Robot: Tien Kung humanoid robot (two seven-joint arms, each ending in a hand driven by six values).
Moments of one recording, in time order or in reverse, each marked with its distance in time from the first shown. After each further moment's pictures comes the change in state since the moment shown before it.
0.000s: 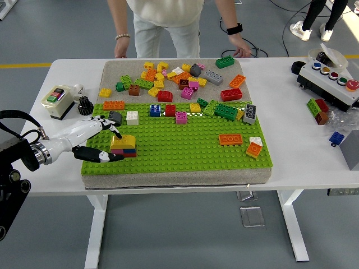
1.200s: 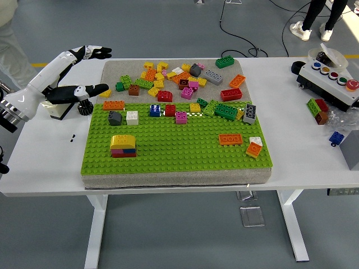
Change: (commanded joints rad) left arm -0.077 0.028 -0.110 -0.121 -0.548 -0.013 0.021; right arm 0.008 0.014 -0.001 0.000 -0.002 -0.014 -0.006
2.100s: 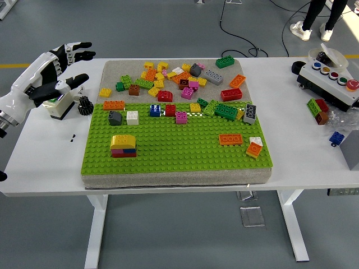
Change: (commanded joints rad) left arm 0.057 0.018 -0.030 0.012 -0.309 -0.060 0.129; right arm -0.008 0.031 -0.056 0.000 -0.028 -0.037 -0.021
